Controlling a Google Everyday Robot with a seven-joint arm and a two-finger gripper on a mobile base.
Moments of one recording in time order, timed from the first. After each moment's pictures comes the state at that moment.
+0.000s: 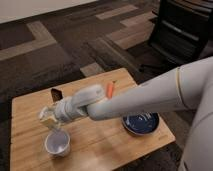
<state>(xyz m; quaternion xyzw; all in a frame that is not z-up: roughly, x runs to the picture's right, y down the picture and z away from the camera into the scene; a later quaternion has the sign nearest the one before) -0.251 0.124 0.616 -0.30 -0.42 0.25 0.82</state>
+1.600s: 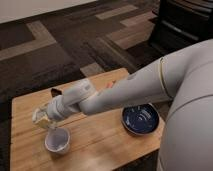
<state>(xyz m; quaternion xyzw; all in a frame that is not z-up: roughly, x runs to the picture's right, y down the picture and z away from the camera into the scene) -0.280 0.125 0.603 -0.30 -0.43 0.18 0.83</state>
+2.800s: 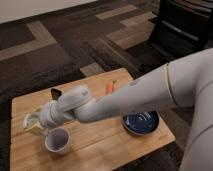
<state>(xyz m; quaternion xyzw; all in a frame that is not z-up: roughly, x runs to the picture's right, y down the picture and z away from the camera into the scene) -0.293 0.145 0.565 -0.29 -0.47 0.17 0.82</state>
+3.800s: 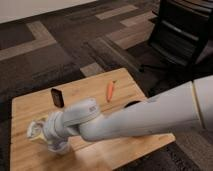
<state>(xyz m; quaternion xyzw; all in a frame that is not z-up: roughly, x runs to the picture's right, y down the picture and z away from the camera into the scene) -0.257 0.162 0.546 -0.25 -0.44 0.20 0.84</state>
